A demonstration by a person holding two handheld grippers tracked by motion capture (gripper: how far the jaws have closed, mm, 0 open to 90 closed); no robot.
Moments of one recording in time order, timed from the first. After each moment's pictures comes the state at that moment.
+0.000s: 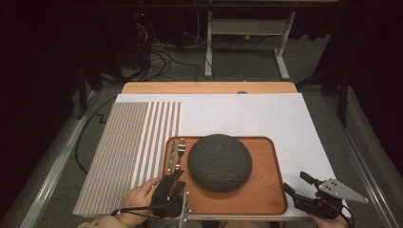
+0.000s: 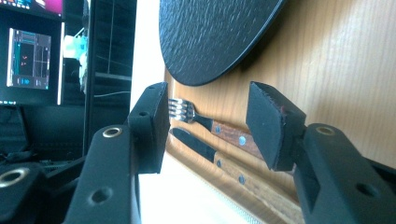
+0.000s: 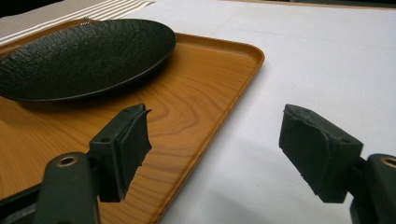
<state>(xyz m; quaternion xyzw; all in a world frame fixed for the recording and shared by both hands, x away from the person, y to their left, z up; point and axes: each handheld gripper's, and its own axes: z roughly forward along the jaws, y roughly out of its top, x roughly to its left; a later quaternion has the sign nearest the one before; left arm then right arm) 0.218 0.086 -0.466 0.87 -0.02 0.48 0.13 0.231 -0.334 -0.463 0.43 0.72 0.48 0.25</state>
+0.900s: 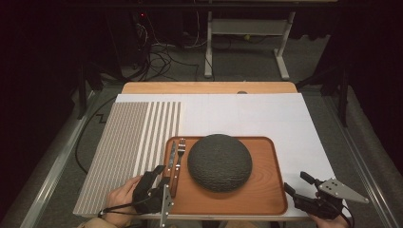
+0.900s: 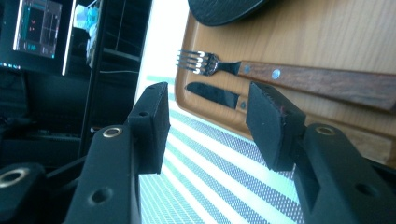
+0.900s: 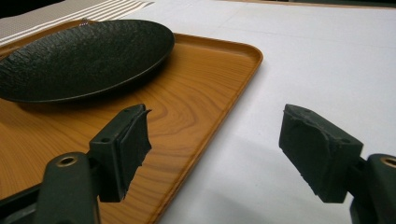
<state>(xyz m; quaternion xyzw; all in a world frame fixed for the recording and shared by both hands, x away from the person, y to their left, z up) 0.223 0.122 -0.459 0.86 0.01 0.50 0.13 0.231 -0.334 -0.464 0.43 0.72 0.48 0.25</state>
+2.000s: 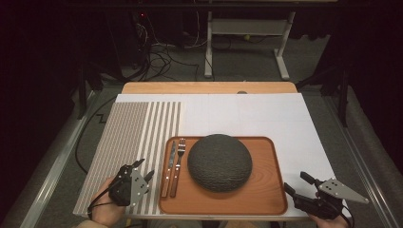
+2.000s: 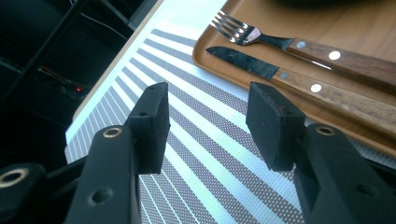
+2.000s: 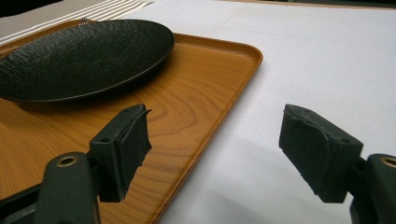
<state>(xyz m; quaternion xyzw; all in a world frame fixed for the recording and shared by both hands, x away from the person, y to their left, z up) 0.233 0.178 -0.453 0.85 0.16 0.47 0.20 0.231 -0.335 -0.463 0.43 0.72 0.48 0.25</state>
